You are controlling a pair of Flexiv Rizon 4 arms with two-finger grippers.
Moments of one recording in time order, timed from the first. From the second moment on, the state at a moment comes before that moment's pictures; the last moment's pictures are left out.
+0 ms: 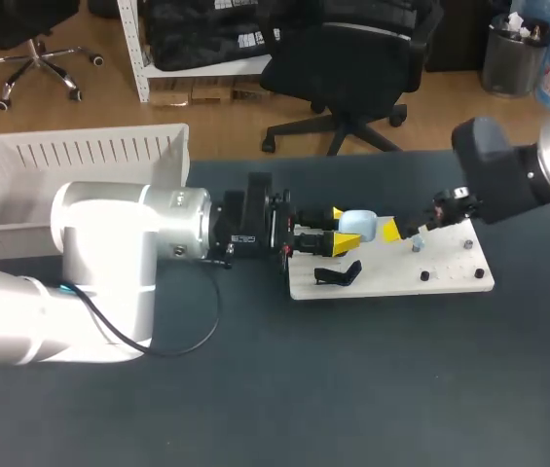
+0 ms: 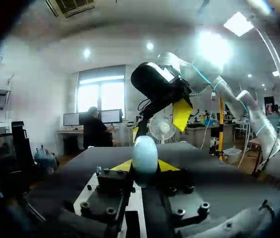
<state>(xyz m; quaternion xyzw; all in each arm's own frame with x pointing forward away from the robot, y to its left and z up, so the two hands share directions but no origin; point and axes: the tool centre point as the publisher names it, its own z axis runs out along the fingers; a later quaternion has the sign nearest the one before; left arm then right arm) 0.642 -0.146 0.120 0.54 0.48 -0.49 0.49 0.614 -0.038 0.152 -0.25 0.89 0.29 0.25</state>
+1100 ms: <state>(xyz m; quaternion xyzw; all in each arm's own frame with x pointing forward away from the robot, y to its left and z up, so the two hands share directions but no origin) 0.642 -0.147 0.120 0.54 0.48 -0.49 0.49 0.635 -0.018 0.130 -0.25 0.90 0.28 0.21</state>
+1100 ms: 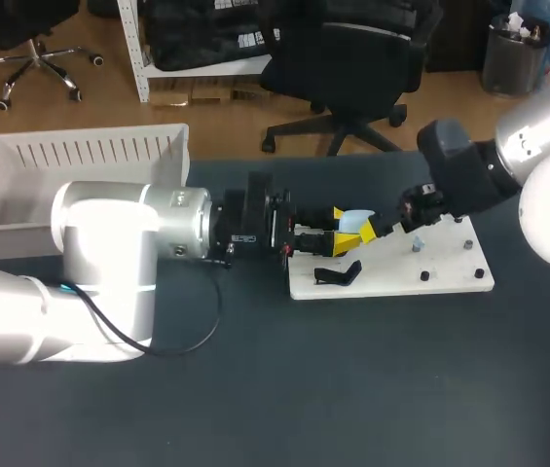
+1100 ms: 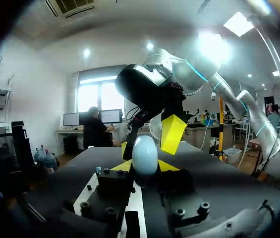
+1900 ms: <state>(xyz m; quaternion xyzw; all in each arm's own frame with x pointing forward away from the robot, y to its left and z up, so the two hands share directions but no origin) 0.642 -0.147 0.120 0.54 0.48 -0.49 0.49 0.663 -0.026 0.152 -0.25 0.89 0.28 0.25</state>
